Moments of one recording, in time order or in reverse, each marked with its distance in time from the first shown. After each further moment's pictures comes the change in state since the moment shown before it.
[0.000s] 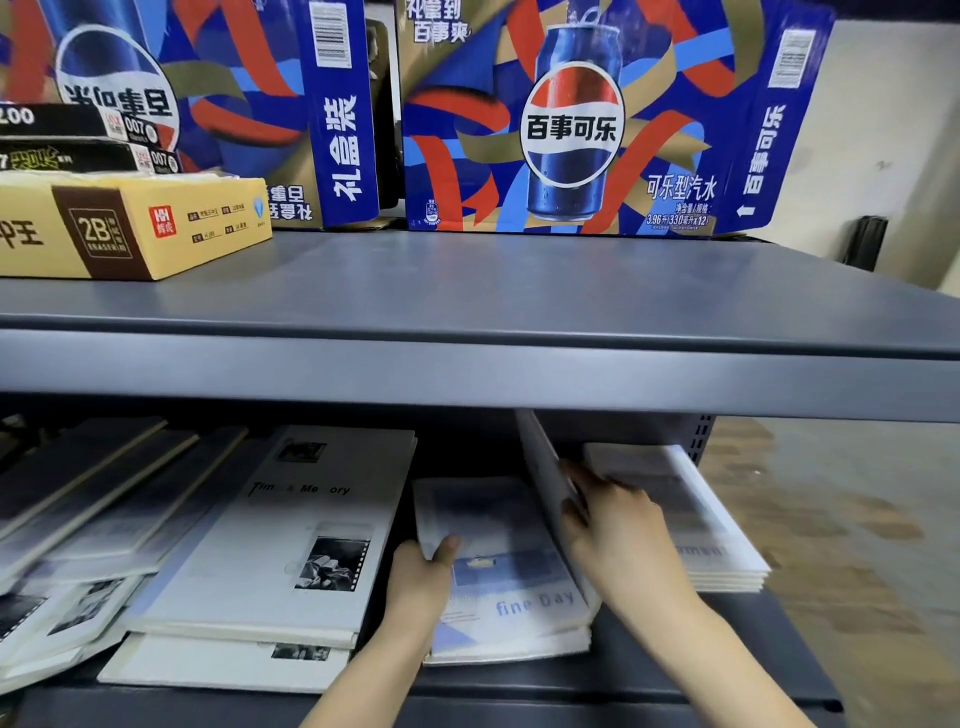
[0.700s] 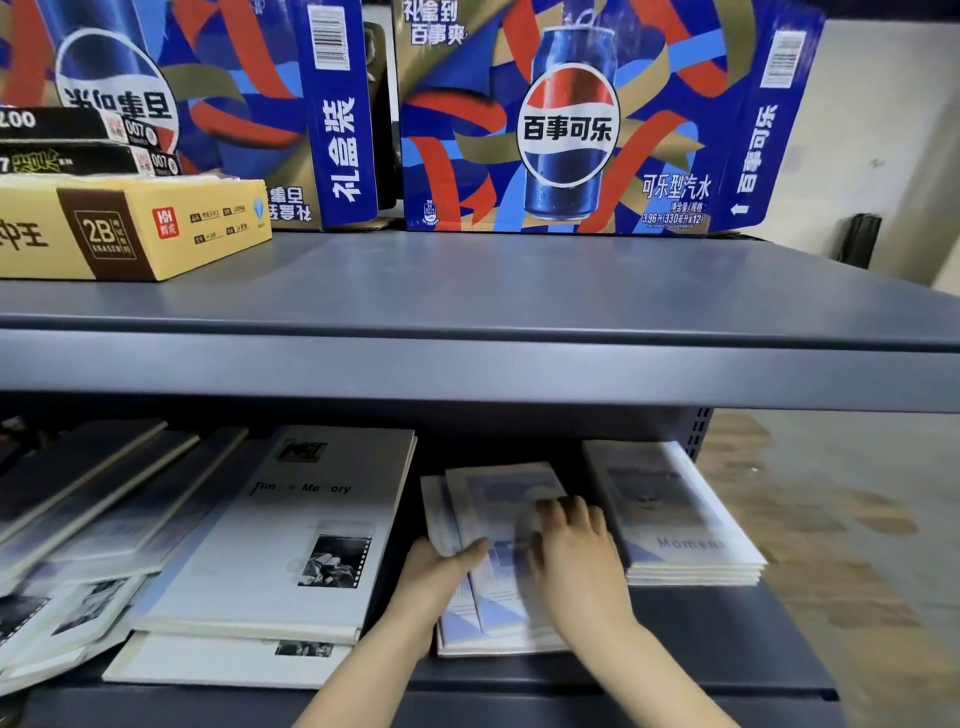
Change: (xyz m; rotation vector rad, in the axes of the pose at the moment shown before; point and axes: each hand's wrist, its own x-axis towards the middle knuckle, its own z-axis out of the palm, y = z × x) left_hand -0.006 0.004 -0.003 -0.079 -0.223 0.047; right_hand -0.016 0.005 0.068 -0.212 -0.090 0.078
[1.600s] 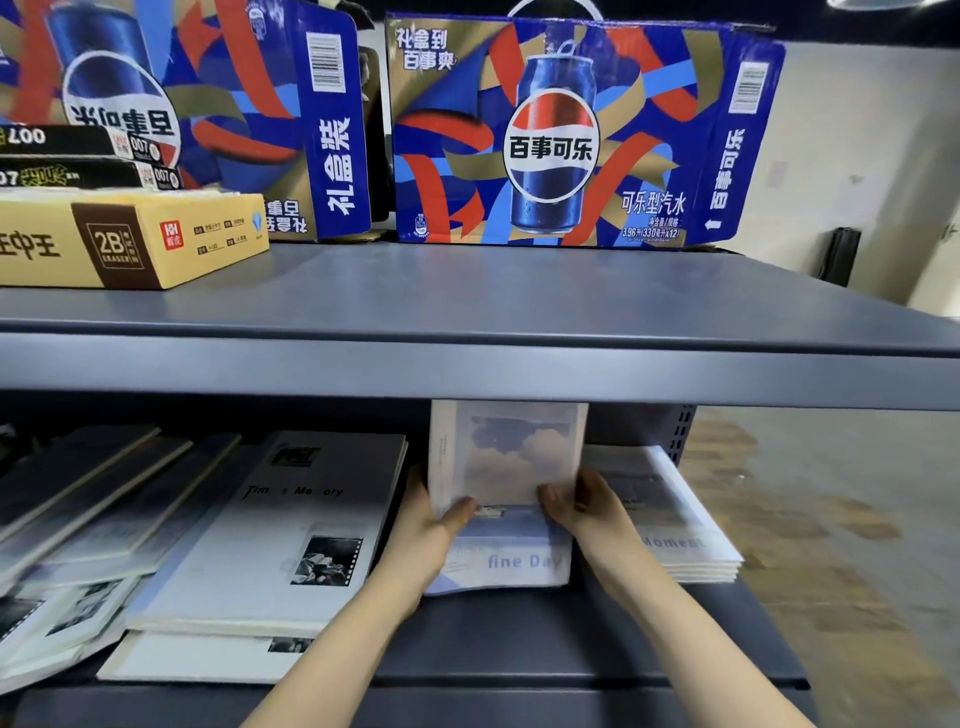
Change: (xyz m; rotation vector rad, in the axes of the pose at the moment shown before) left_hand -0.001 0.030 -0.004 0.008 -0.046 0.406; right_hand 0.025 0.037 -0.022 1.039 -0.132 0.253
